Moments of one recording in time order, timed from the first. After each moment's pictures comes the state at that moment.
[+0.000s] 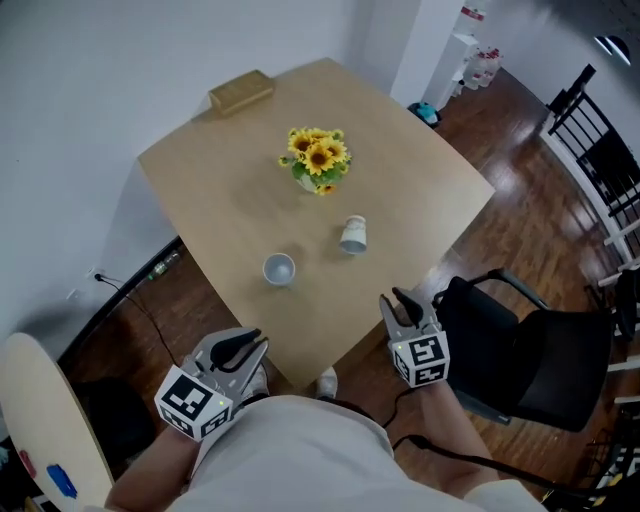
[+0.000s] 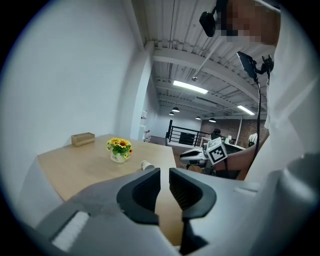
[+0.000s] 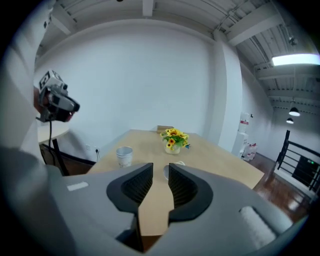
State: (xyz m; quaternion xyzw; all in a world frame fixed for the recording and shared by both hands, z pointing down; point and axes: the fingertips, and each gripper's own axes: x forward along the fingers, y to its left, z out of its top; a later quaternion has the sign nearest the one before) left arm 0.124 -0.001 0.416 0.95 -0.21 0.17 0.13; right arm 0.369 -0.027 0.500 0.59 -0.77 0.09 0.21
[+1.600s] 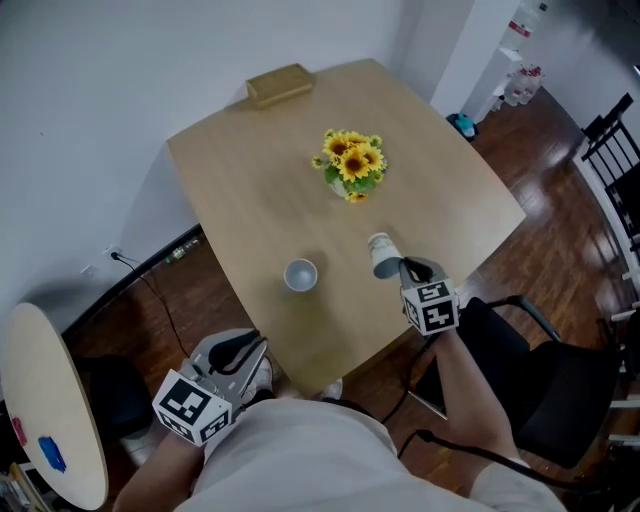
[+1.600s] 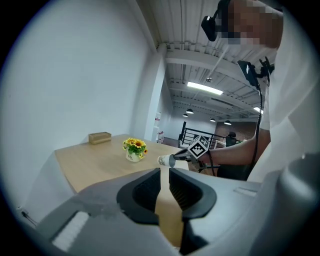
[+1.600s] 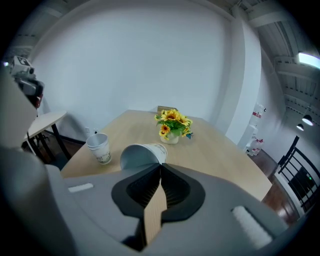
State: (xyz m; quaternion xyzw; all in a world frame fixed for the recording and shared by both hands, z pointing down) left arm 0.101 -0.025 0.418 0.93 -0.29 0.16 0.15; right arm 0.396 -0.153 0.540 0.55 -0.76 0.14 0.33
